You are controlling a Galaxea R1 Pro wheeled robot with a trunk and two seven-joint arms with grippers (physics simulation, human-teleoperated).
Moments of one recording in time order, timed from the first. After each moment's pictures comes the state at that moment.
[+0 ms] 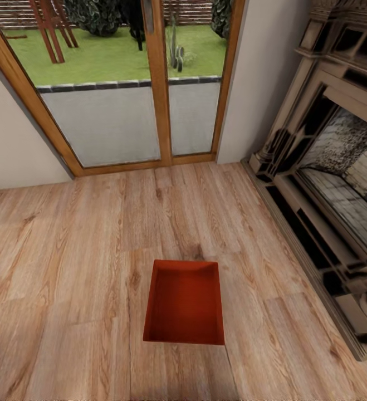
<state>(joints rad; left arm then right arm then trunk) -0.31 0.02 -0.01 -0.01 0.12 0.04 -0.04 -0.22 0.01 0.62 0.03 -0.52 -0.08 -0.05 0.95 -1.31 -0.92</state>
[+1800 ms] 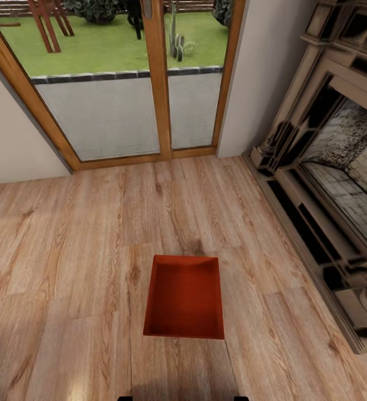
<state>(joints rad) -0.31 0.02 -0.01 -0.01 0.12 0.04 -0.04 -0.22 0.01 0.62 0.03 -0.52 -0.08 -0.04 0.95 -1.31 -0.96</state>
